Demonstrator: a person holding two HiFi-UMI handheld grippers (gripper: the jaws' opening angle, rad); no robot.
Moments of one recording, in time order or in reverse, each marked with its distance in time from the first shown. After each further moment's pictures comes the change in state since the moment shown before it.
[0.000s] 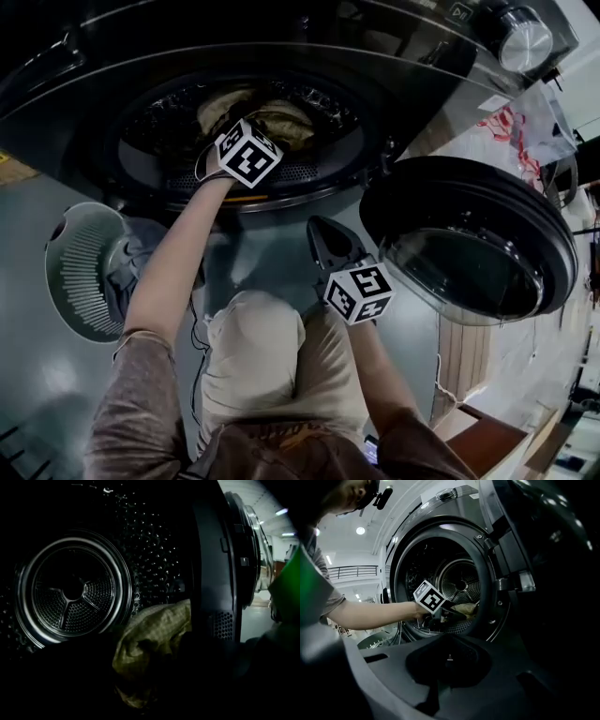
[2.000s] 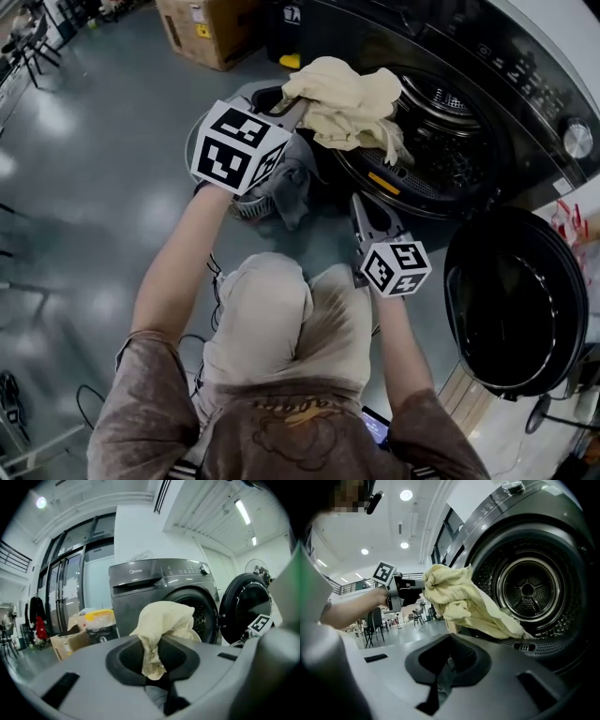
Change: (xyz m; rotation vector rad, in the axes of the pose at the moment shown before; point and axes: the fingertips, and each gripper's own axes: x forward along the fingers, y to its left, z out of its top) left arm -0.467 0.016 -0.032 -0.368 -0.269 0.617; right arm -0.024 0.211 0.031 -0.186 -0.046 0.579
